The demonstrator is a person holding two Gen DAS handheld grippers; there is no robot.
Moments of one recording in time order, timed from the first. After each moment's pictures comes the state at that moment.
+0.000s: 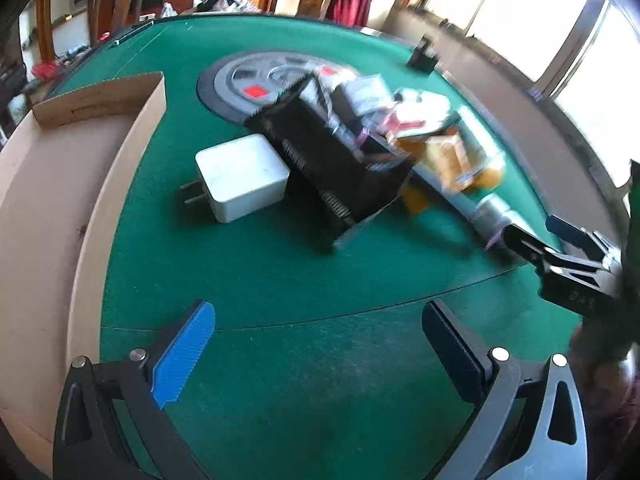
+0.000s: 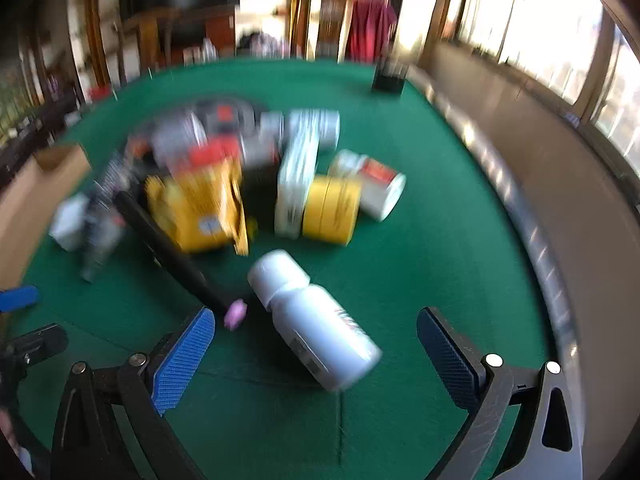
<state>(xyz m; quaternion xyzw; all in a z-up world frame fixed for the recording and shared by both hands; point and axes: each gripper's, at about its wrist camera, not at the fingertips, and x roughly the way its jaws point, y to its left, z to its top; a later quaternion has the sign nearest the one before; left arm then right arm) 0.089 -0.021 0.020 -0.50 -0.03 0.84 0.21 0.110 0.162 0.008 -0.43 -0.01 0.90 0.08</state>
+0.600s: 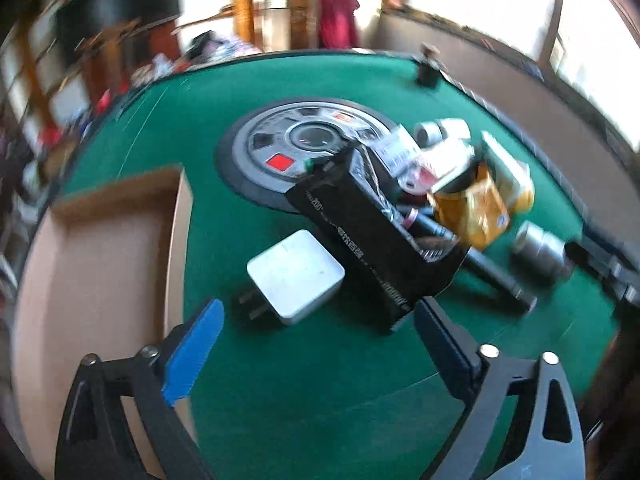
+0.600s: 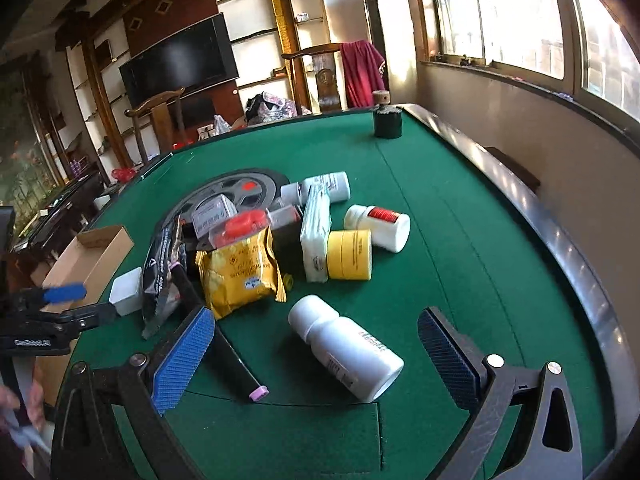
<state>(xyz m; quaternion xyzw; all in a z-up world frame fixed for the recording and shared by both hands) 0.043 -0.016 0.039 -0.45 0.11 0.86 0.20 0.129 0.167 0.009 -0.34 0.10 0.93 0.05</state>
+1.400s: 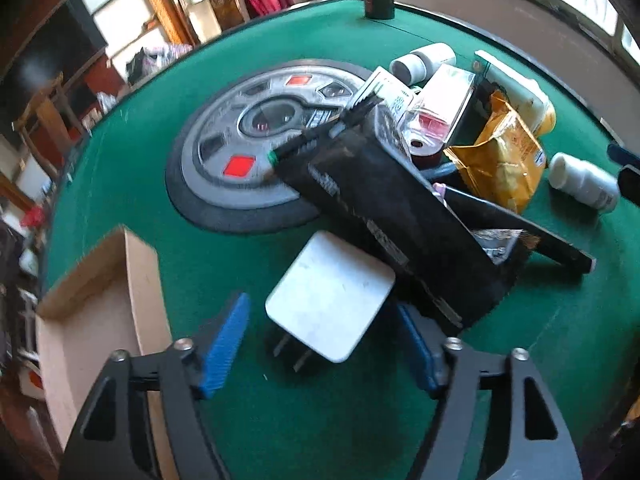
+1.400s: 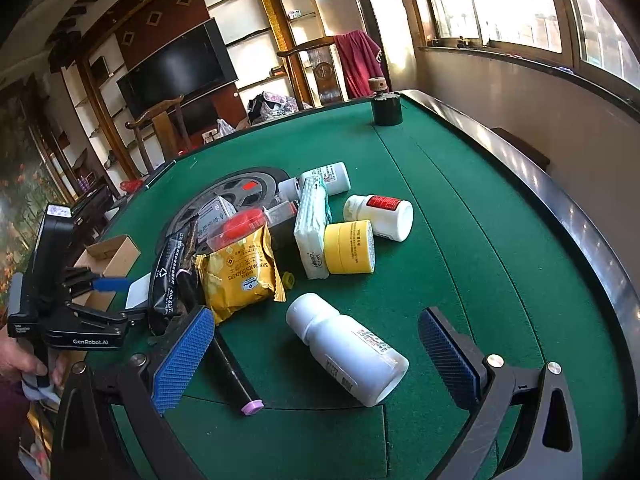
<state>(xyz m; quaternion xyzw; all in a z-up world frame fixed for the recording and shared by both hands) 0.003 0.018 0.005 -0.46 0.26 0.81 0.25 0.124 0.181 0.002 -0.34 0.15 0.93 0.04</state>
